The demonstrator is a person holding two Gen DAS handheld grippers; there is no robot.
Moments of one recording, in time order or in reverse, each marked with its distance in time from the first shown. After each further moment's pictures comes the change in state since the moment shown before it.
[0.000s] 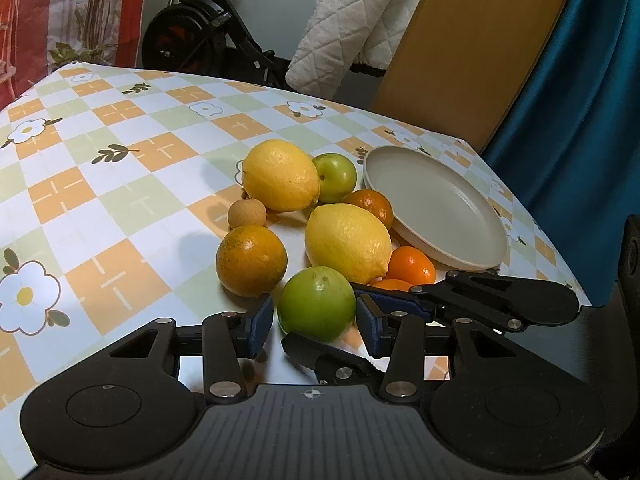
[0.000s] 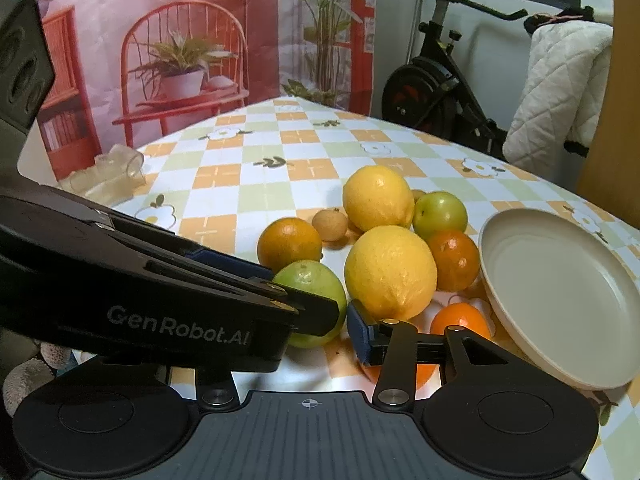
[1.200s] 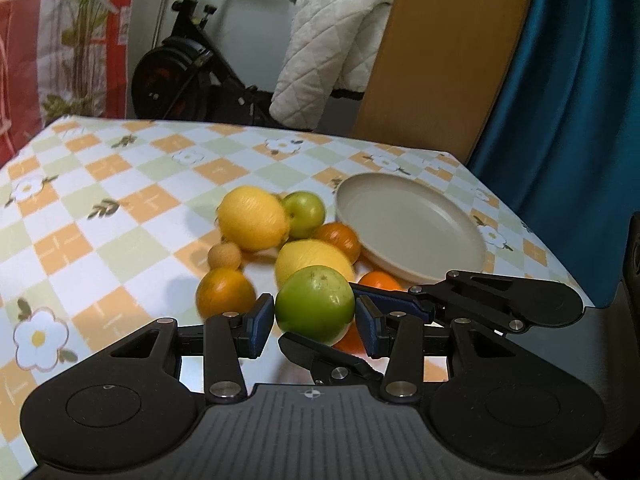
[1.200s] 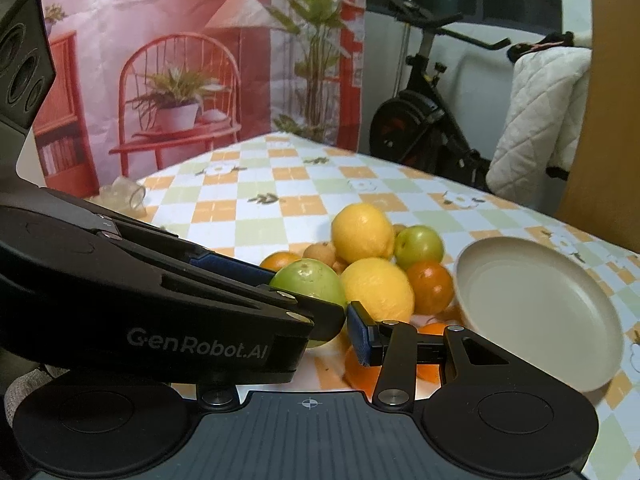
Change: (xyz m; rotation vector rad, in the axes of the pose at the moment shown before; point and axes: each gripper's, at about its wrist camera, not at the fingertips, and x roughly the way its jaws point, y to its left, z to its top) left arm -0.020 -0.034 0.010 0.108 -0.082 0.027; right arm -0.034 -0.005 0.002 0.022 -0.127 -0.035
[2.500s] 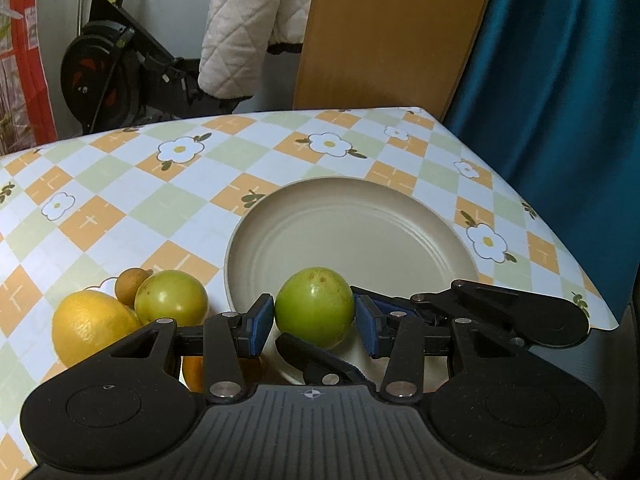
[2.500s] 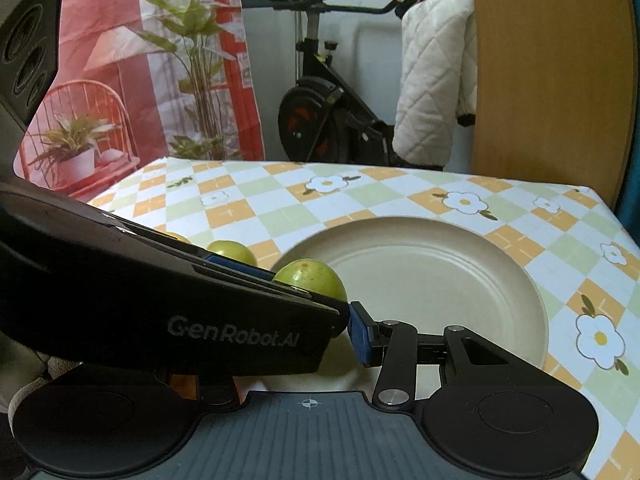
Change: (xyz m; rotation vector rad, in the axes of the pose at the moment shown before) left arm 0.130 -0.061 0.075 0.124 0.179 -0.066; right arm 0.048 -0.144 0.002 0.232 0.033 -0.128
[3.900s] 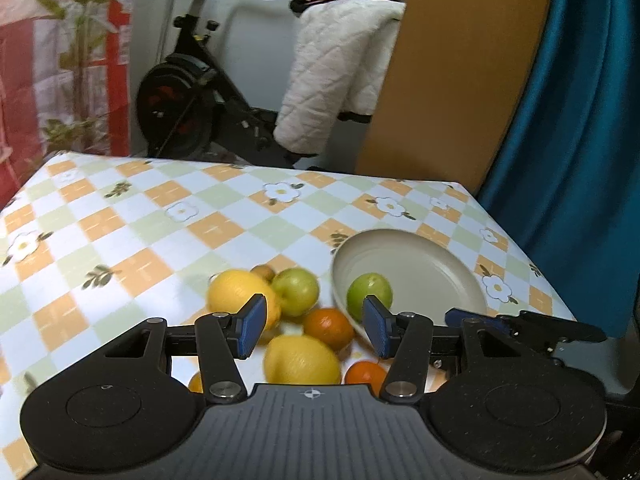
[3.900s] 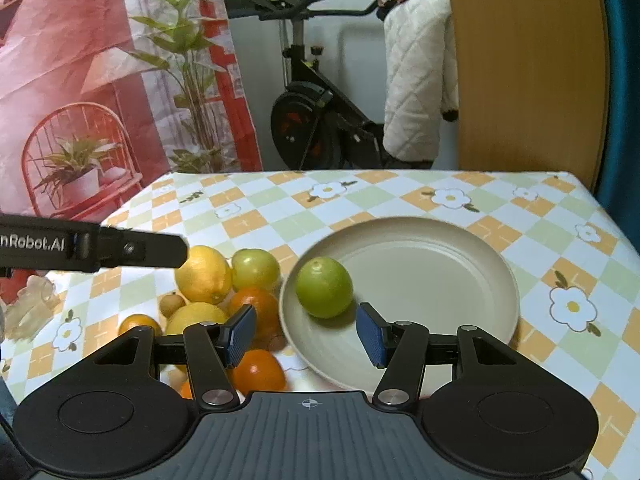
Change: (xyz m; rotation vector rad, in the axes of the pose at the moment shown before) left arm -0.118 0.037 -0.041 -0.146 -0.189 0.109; right arm -0.066 0.022 0.000 0.077 -0.021 -0.011
